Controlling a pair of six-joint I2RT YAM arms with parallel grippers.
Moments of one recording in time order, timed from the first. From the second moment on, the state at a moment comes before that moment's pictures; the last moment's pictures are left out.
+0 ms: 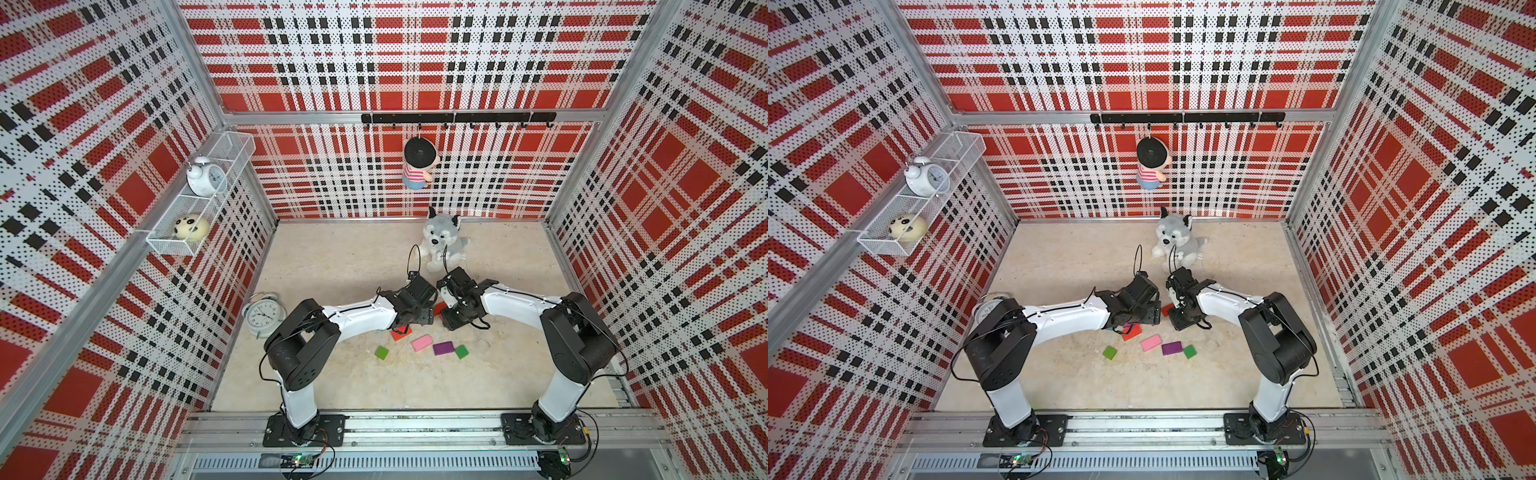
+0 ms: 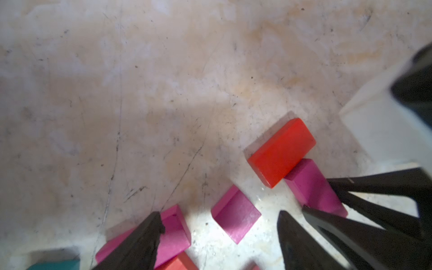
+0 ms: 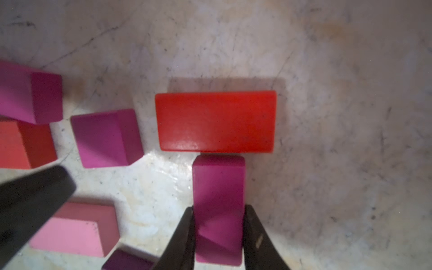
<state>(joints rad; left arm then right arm) -0.84 1.81 1.13 -0.35 -0.19 -0.67 0.58 1.74 1.05 -0.58 -0.09 0.13</state>
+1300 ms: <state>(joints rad) -0.85 1.97 1.30 -0.50 -0.10 -0.87 0.20 1.65 1.00 -0.45 -0.25 0.57</state>
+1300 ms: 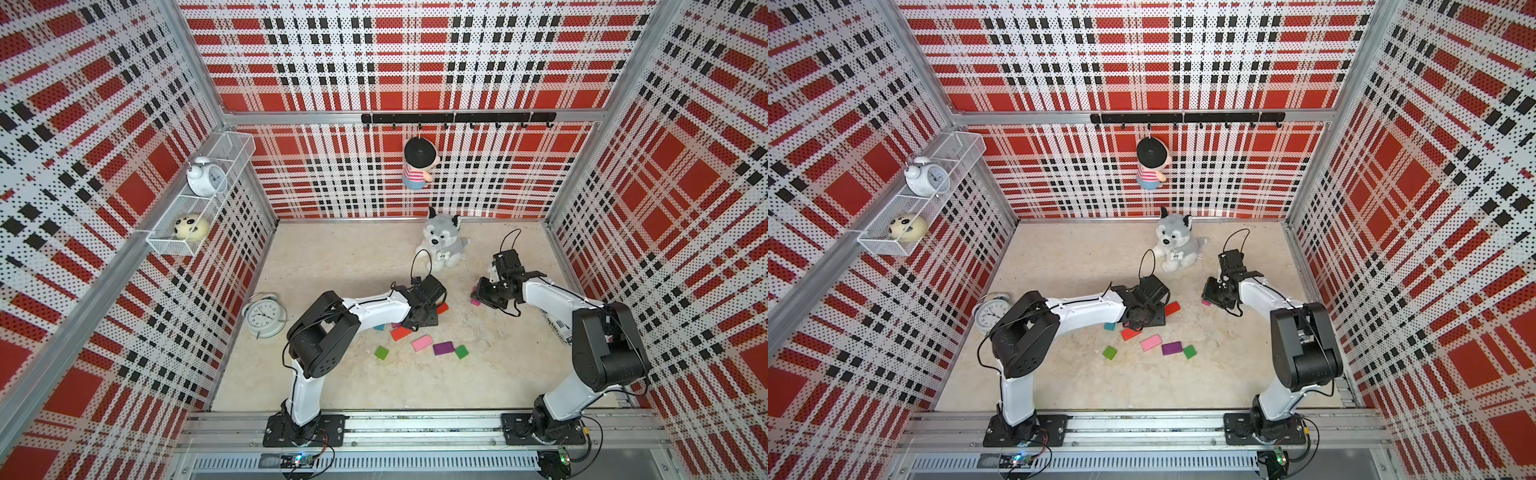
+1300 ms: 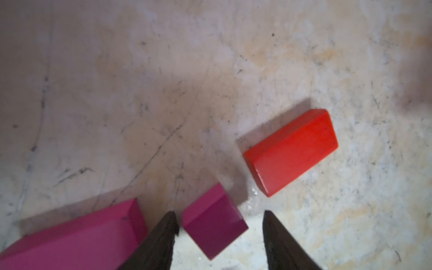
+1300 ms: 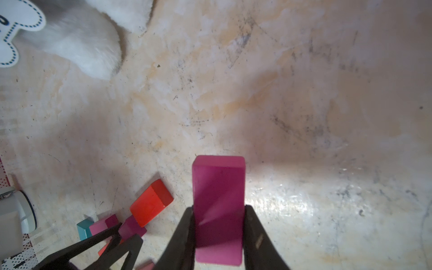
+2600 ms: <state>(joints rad) -0.84 2.04 1.43 -0.63 -0.12 -0.84 0.15 1.65 0.89 -0.34 -0.20 1.10</state>
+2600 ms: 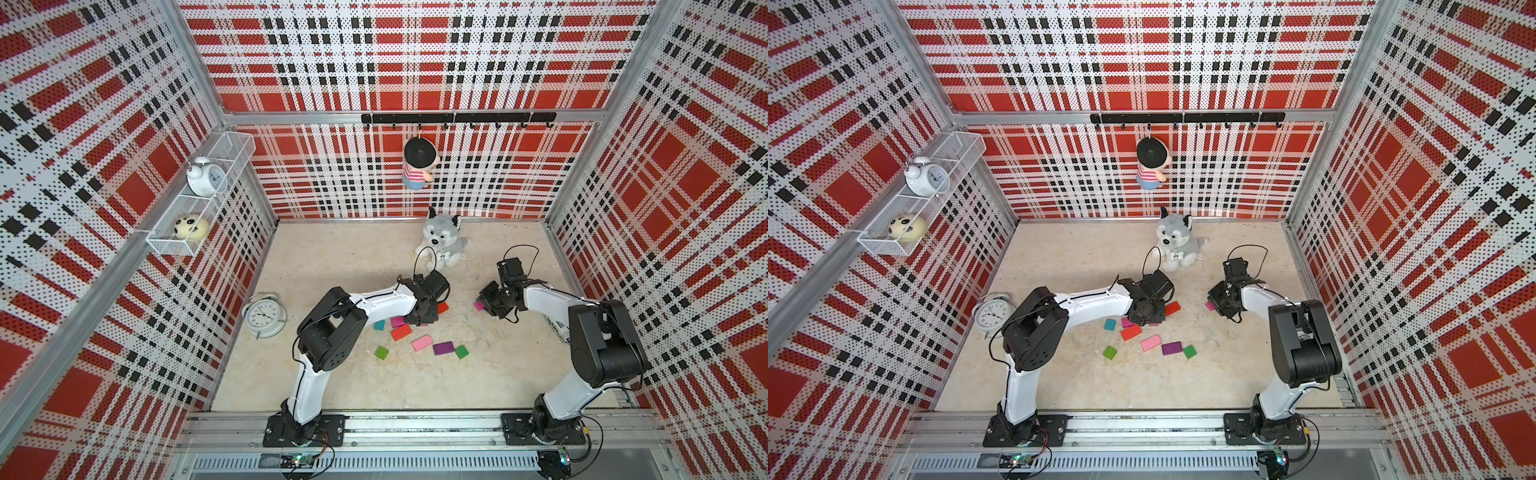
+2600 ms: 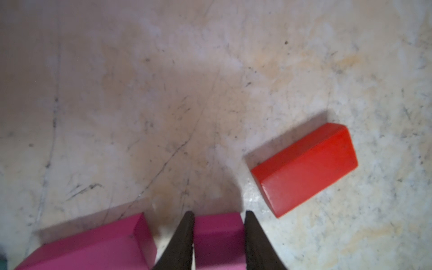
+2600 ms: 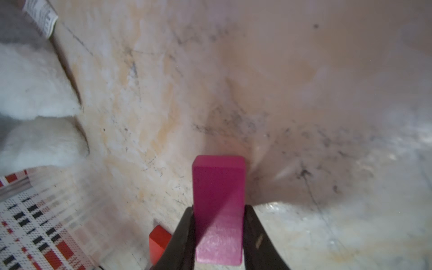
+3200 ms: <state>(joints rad) -0.83 2.27 2.04 -0.68 -0.10 -0.72 0.15 1.68 0.97 -0.33 -0.19 1.46</state>
